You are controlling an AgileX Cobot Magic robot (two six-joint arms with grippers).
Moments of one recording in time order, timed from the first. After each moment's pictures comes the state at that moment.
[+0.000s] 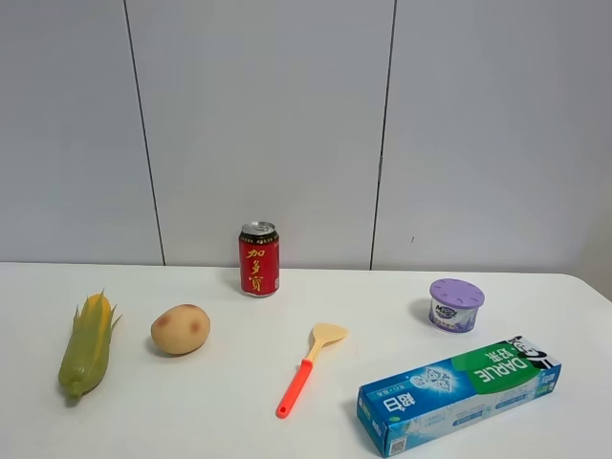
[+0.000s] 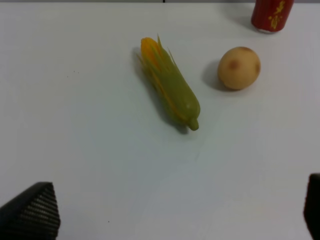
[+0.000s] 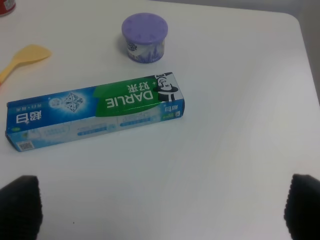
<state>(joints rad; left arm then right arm) 0.08 0.00 -0.51 -0.11 1.05 0.08 0.03 0.00 -0.51 0.07 1.07 -0.14</state>
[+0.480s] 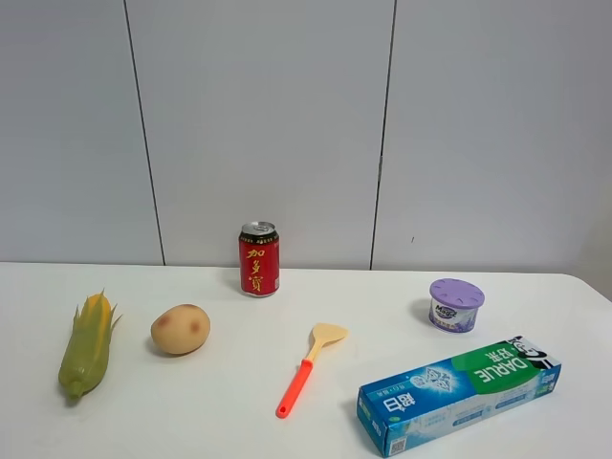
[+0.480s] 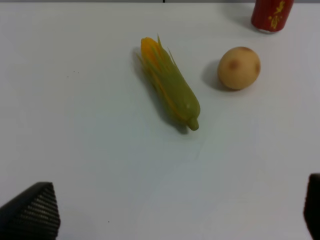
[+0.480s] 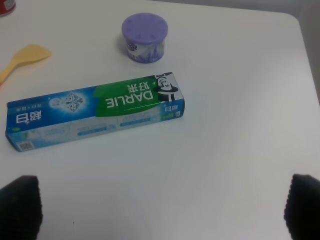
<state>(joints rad) 0.08 0.00 -0.51 -0.11 1.05 0.08 0.03 0.00 -0.51 0.07 1.07 -0.14</state>
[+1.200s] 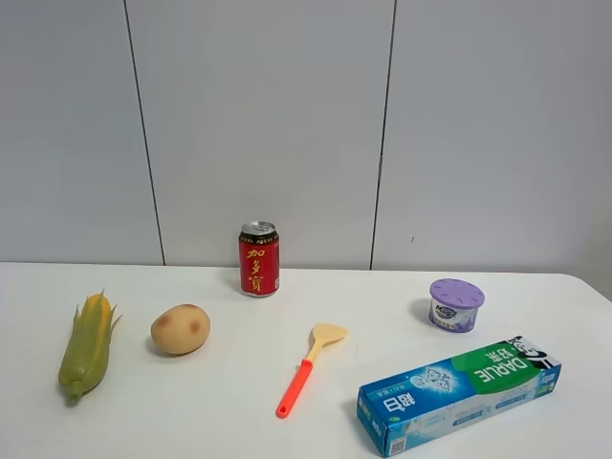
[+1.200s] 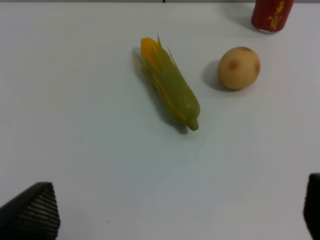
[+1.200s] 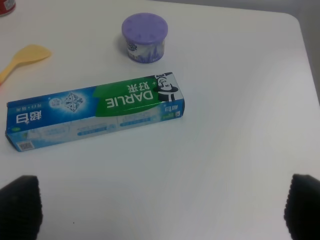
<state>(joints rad) 0.08 0.00 -0.51 -0.11 1.05 0.07 0.03 0.00 -0.51 0.07 1.07 -0.14</state>
